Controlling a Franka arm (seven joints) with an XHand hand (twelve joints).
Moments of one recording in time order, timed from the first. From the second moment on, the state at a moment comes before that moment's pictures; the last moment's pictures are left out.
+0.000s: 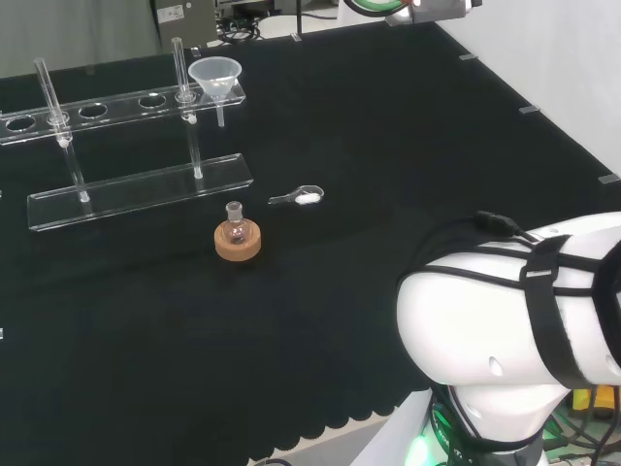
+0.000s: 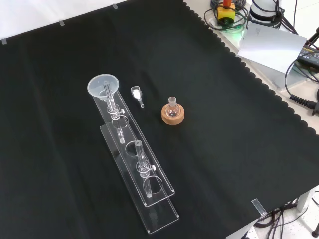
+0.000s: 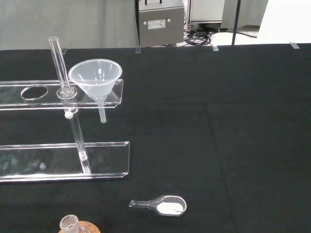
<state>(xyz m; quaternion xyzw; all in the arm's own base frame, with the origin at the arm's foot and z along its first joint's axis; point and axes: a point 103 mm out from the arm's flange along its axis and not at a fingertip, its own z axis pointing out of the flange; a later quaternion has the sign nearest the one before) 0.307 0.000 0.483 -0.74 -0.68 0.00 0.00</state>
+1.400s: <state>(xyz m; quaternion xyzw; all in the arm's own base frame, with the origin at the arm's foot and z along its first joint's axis) 0.352 -0.027 0.458 -0.75 -0.66 0.02 0.01</state>
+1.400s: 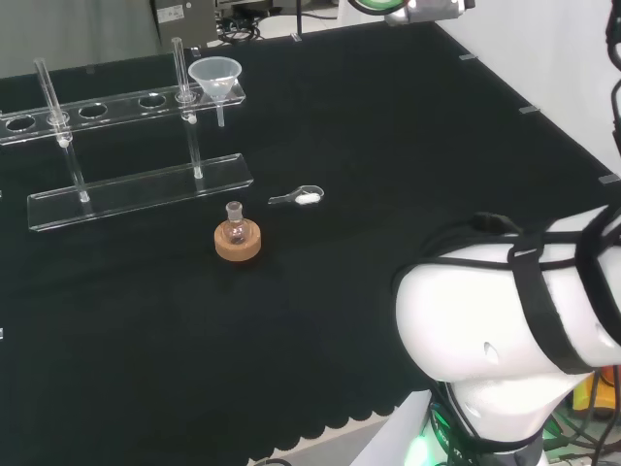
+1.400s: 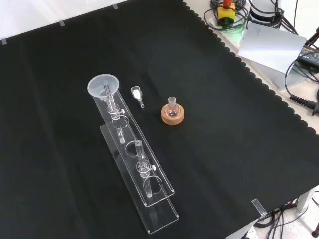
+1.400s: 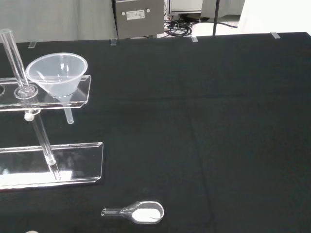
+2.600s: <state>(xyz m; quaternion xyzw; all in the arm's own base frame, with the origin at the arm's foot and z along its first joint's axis) 0.532 0.002 0.385 -0.69 -0.72 0.09 0.04</state>
